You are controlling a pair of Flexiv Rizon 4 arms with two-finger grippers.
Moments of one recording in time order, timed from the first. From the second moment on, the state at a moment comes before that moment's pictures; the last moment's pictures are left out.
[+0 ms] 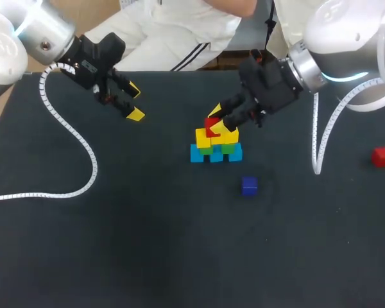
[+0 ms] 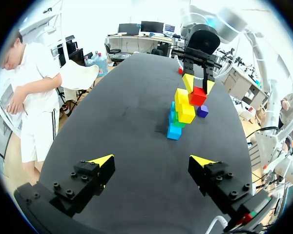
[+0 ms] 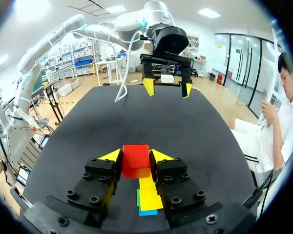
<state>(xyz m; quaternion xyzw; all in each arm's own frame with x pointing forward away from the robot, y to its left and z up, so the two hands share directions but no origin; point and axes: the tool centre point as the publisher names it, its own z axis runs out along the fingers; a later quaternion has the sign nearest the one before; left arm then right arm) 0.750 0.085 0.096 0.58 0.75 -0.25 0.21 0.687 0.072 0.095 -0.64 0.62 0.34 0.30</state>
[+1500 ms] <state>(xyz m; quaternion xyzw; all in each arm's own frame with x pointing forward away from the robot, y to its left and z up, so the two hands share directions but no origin) 0.750 0.085 0.096 0.58 0.75 -0.25 0.21 0.696 0.072 0.088 -0.64 0.62 0.35 0.30</state>
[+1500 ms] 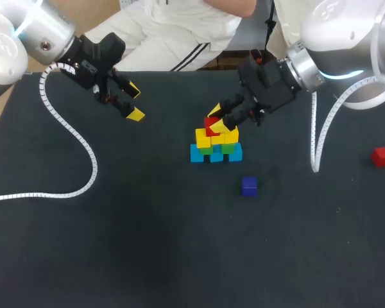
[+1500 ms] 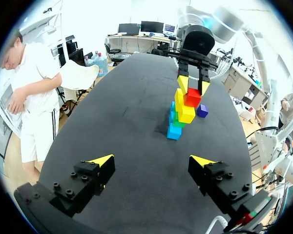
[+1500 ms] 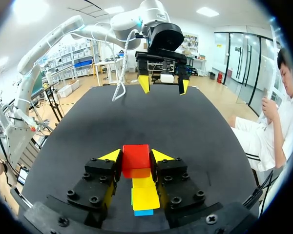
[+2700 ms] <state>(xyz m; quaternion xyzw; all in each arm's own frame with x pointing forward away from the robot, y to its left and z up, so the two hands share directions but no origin) 0.750 0.085 0.096 0.58 0.75 -0.25 0.21 0.702 0.076 0.087 -0.65 0.62 0.35 0.29</state>
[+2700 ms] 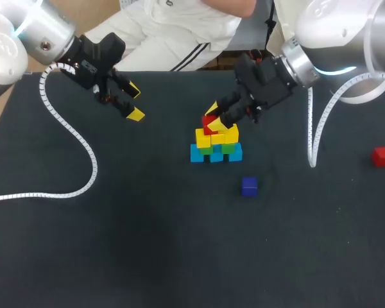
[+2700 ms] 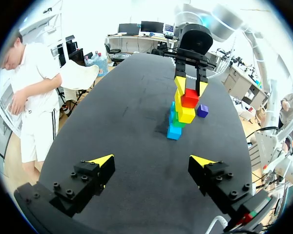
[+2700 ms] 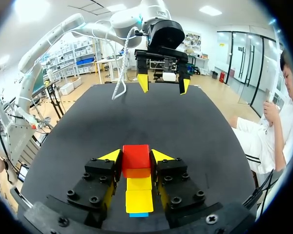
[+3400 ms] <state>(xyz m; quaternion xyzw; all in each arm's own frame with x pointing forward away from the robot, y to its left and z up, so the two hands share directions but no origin) 0.750 0.085 0.096 0.58 0.75 -0.25 0.21 0.702 0.078 0.085 -0.65 0.61 0.35 0.29</state>
